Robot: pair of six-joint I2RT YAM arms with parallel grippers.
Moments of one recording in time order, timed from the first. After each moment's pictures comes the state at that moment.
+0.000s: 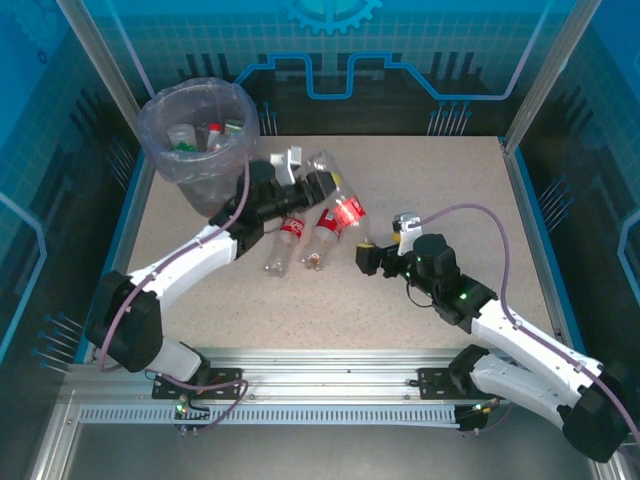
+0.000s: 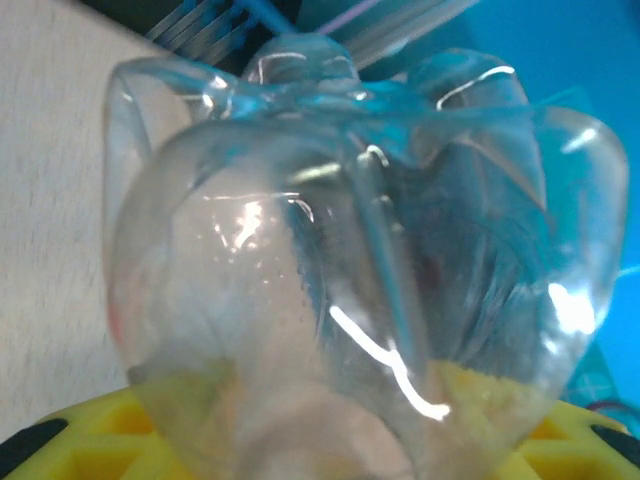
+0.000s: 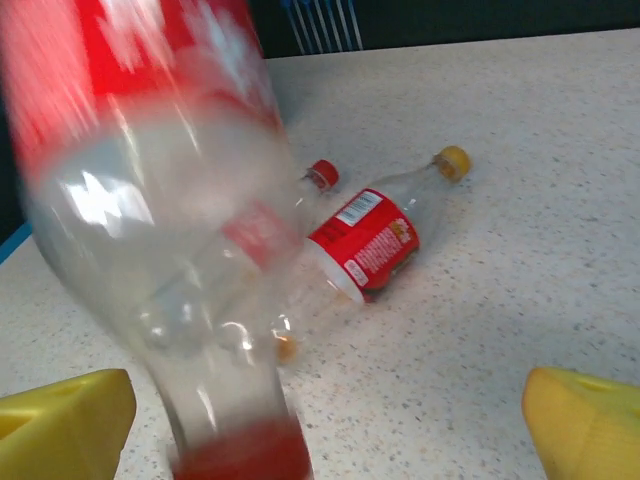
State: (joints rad) left arm -0.46 1.47 1.13 0.20 0.44 -0.97; right arm 0.64 0.88 0.57 -0.10 0.07 0.38
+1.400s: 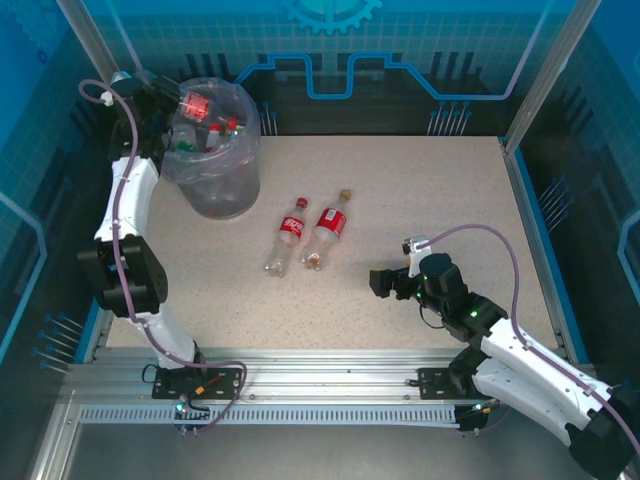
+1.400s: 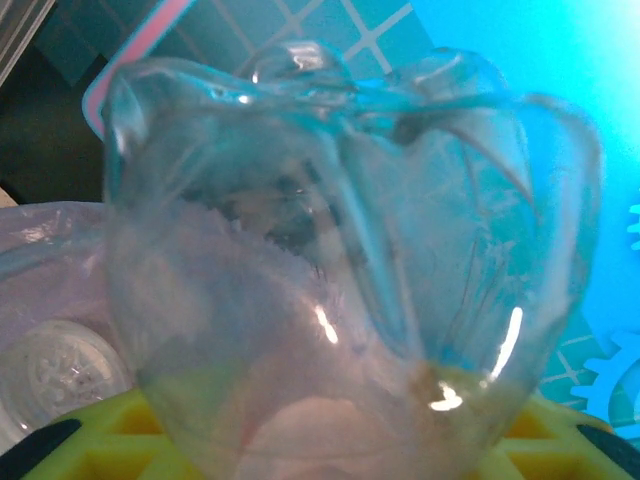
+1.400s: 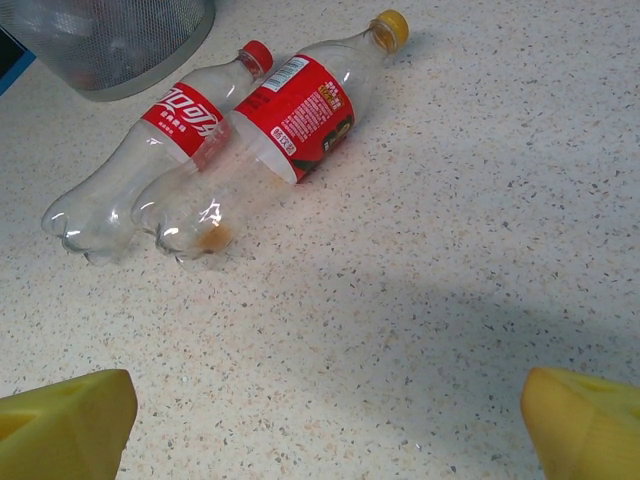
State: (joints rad) left arm 0.21 1.80 1.73 -0.13 0.07 -0.92; right arm 0.63 0.73 0.45 -0.28 0.08 0.39
